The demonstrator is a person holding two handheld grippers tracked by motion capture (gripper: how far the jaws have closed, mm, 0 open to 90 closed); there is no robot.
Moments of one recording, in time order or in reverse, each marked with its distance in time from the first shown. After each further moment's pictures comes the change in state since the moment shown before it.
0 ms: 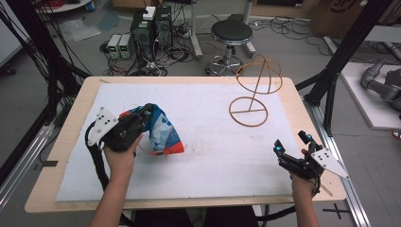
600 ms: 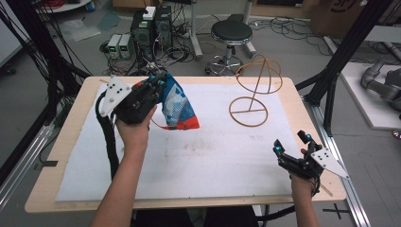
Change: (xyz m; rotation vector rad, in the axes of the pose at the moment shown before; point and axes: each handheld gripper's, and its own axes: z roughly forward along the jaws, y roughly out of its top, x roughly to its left) left arm -0.020 0.060 0.054 -0.085 0.009 0.038; right arm 0.001 0.001 0.001 -0.005 0.012 0.010
